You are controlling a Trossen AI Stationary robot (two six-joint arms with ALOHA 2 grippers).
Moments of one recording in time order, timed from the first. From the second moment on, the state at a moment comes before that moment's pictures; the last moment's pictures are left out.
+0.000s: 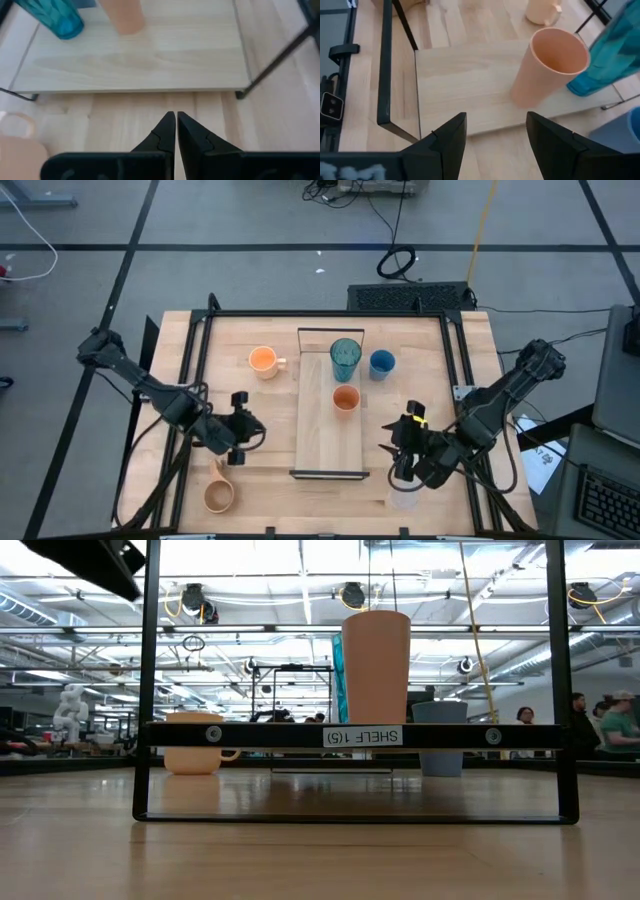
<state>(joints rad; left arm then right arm) -0.59 1.14 0.86 -0.62 -0.45 -0.41 0.72 1.38 1.22 -0.89 0.68 0.75</state>
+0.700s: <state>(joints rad) -0.73 1.17 0.86 -0.65 -0.50 -0.57 0.76 1.38 1.09 -0.68 0.68 0.72</state>
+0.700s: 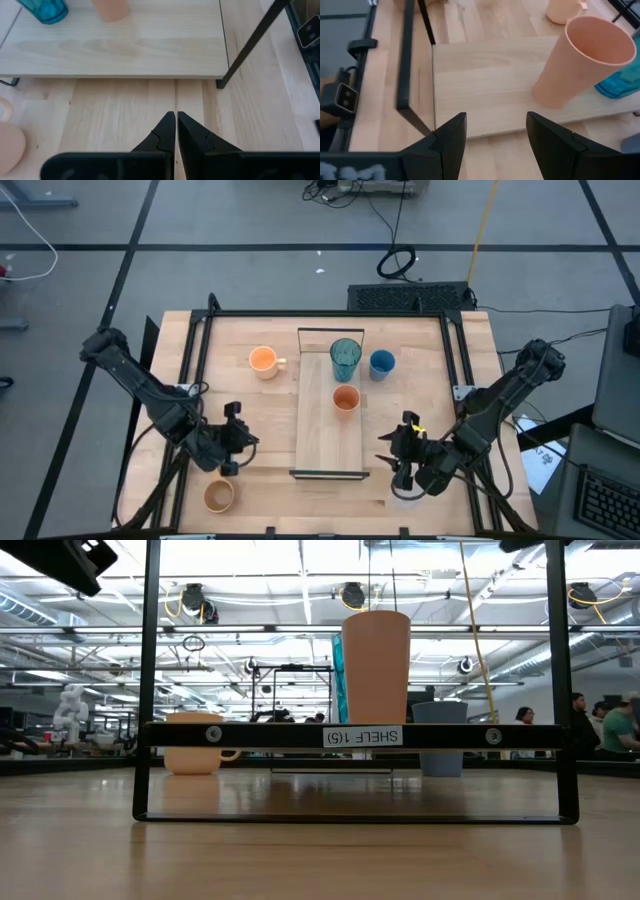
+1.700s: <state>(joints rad) -0.75 1.30 0.86 -0.57 -0.58 -0.57 0.76 1.38 1.26 -0.98 0.46 0.97</state>
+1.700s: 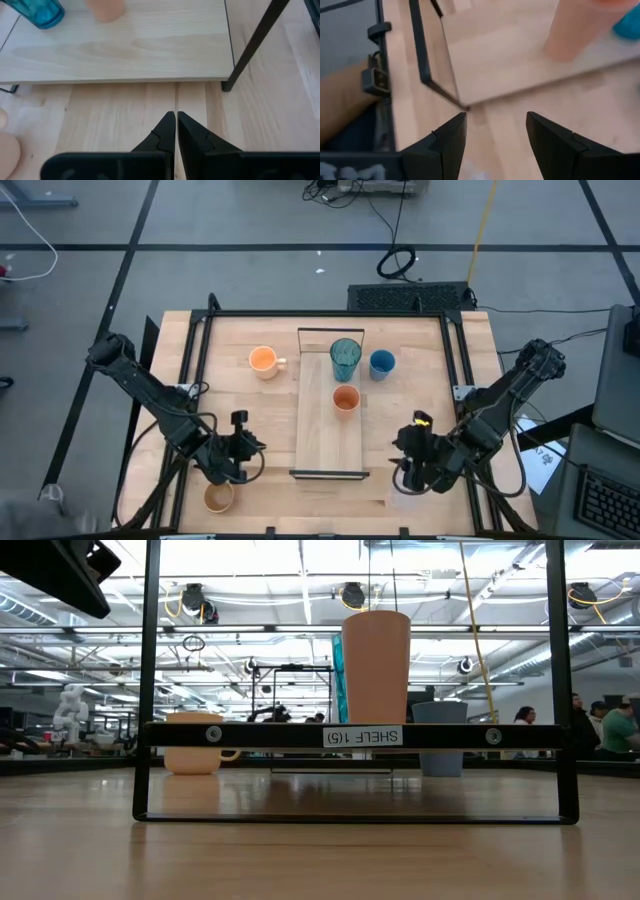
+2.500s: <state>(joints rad) -0.77 1.30 0.86 -0.58 -0.58 -0.53 0.88 1.47 1.26 -0.98 0.25 1.32</state>
